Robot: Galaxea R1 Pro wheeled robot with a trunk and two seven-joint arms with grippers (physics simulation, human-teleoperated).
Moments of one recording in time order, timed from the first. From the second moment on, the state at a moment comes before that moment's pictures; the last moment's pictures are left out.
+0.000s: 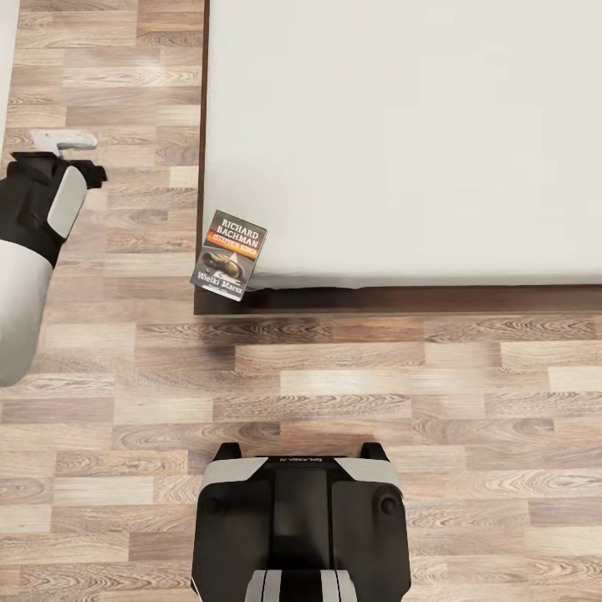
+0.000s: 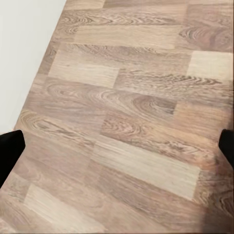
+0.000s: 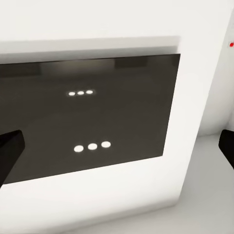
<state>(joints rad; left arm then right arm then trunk) -1.69 0.28 -0.16 -0.60 0.23 0.53 0.41 0.27 -0.05 0.02 0.02 -0.03 0.28 -0.20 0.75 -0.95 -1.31</state>
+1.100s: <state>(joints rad) -1.17 0.66 -0.16 -0.51 -0.04 0.33 0.40 0.24 -0.05 0.02 0.01 -0.03 0.27 -0.21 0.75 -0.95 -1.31</state>
